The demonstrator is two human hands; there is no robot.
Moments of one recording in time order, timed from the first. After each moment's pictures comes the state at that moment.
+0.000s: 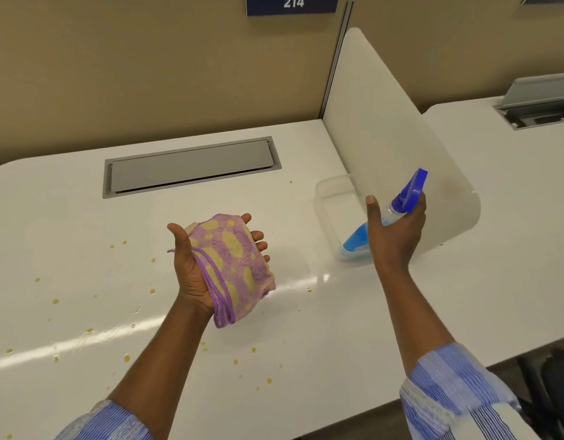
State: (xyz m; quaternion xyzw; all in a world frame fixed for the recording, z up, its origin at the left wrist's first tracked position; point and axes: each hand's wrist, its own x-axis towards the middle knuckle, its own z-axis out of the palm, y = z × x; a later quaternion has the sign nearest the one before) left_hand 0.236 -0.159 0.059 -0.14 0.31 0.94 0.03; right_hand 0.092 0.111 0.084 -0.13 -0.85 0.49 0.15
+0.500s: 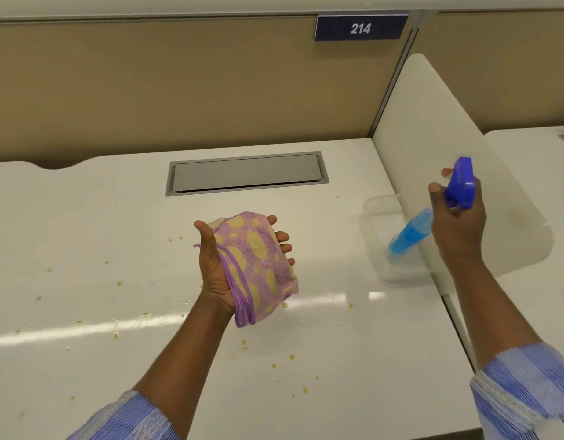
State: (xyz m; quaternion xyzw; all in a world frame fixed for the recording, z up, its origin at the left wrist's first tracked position) left_hand 0.260 -0.197 0.090 -0.12 0.30 0.95 0.00; right_hand 0.056 0.102 0.130 0.05 -0.82 0.55 0.13
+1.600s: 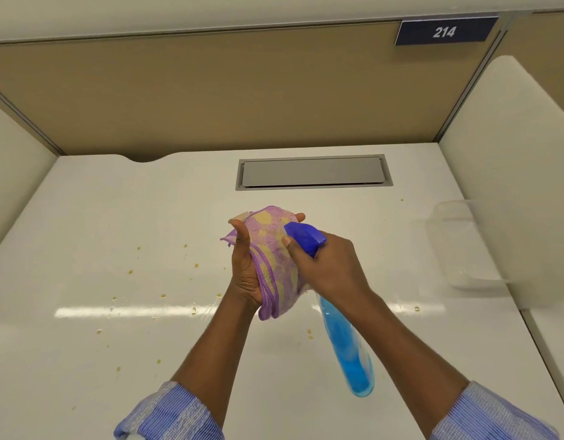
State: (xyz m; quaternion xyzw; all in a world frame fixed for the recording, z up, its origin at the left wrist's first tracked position) left_hand 0.331 -0.262 0.114 -0.12 0.37 0.92 -0.08; right_hand 0.274 -0.135 0.162 0.21 -0.86 0.42 -0.20
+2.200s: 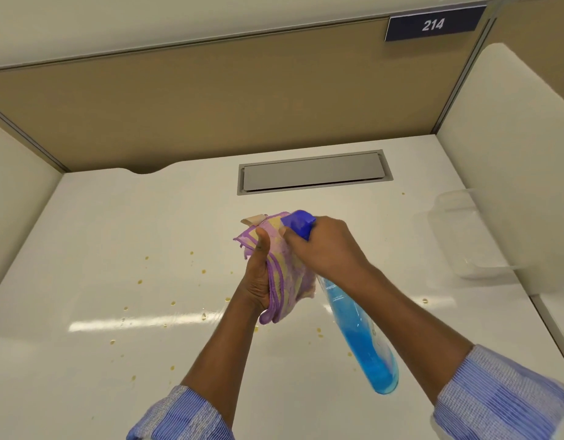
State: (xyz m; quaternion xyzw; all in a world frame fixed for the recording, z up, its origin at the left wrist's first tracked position) left_hand 0.335 -0.260 0.104 -0.21 0.42 0.88 -0.04; right_hand 0.261 -0.152 0.182 0.22 -0.88 0.35 -0.22
